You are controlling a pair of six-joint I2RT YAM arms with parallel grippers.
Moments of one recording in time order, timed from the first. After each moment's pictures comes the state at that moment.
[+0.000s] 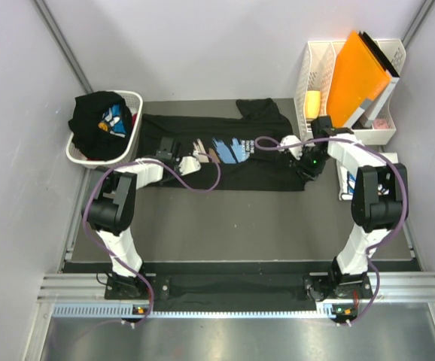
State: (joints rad) left arm -0.26 1.85 1.07 -0.24 -0.24 1.04; right arm 0.11 1.82 1.32 -0.83 -0.24 -0.98
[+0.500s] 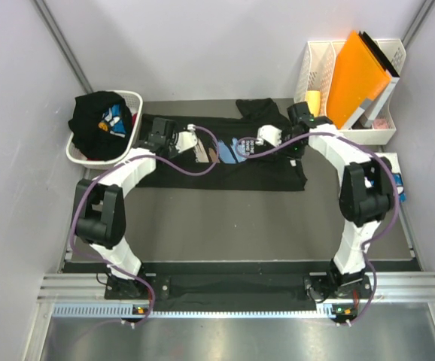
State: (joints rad) left arm -0.26 1.71 1.22 -0.34 -0.29 0.94; right arm 0.27 1.87 1.53 -0.78 -0.16 -1.12
